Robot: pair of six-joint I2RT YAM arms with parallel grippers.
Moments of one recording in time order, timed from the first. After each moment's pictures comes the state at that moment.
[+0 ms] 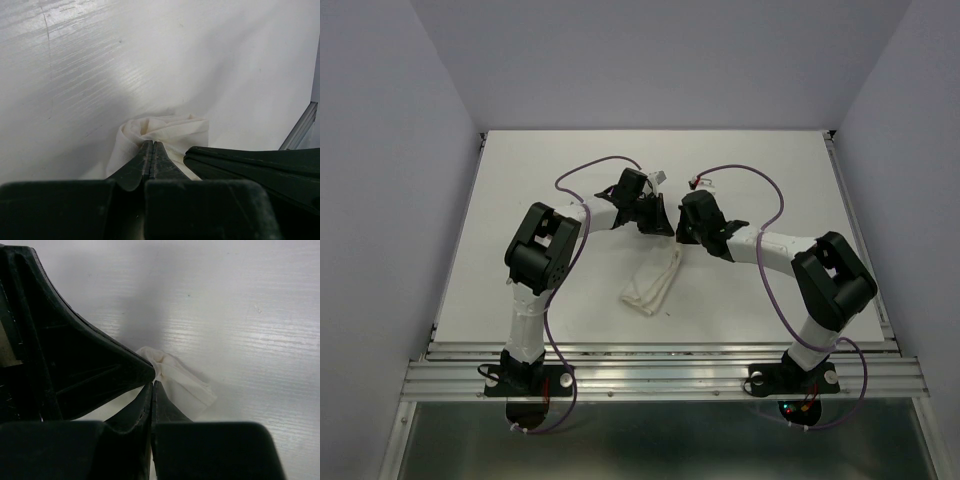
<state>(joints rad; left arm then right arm) -0.55 2.09 1.37 -0.09 0.52 -0.55 0.62 1.71 1.00 0.02 0.23 0.55</state>
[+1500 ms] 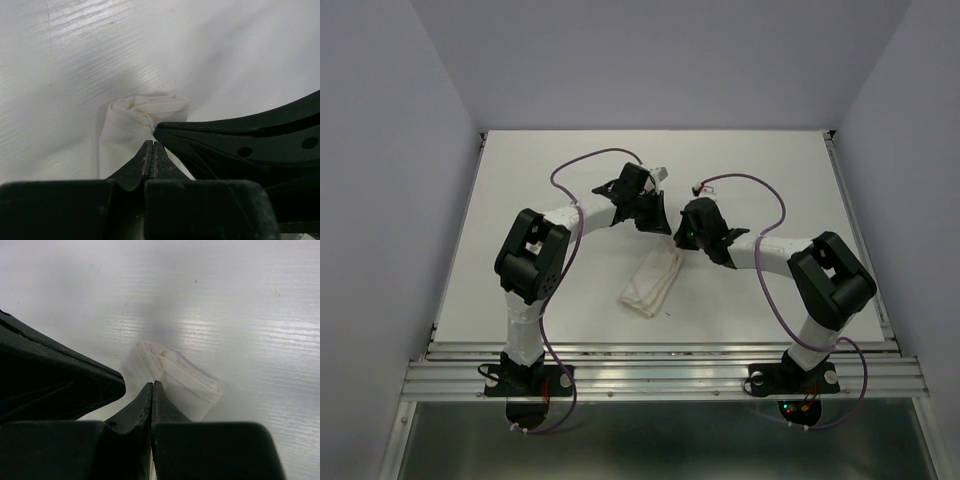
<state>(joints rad) -0.58 1.99 1.39 -0.24 0.43 -0.49 0.62 1.72 0.91 0.14 0.18 0.61</state>
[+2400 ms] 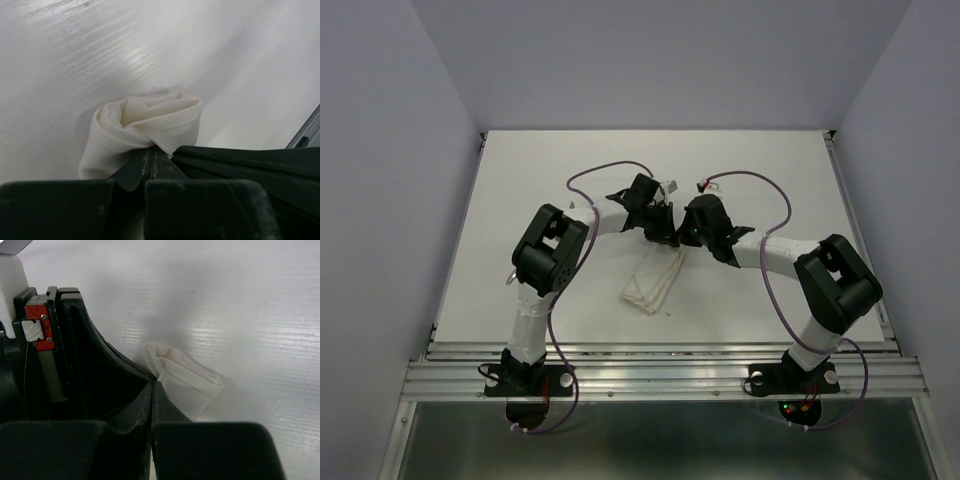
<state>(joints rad) -0.61 2.10 1.41 -0.20 0.48 -0.50 0.60 1.69 0.91 0.14 0.17 0.63</state>
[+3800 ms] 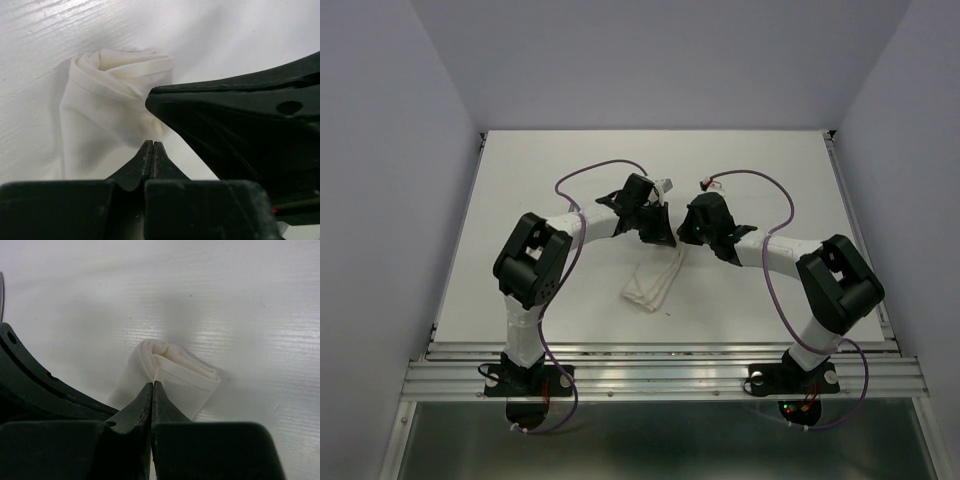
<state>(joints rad) -0.62 1.95 1.30 -0.19 0.46 -0.53 0.58 1.68 0.91 0.14 0.15 0.65</state>
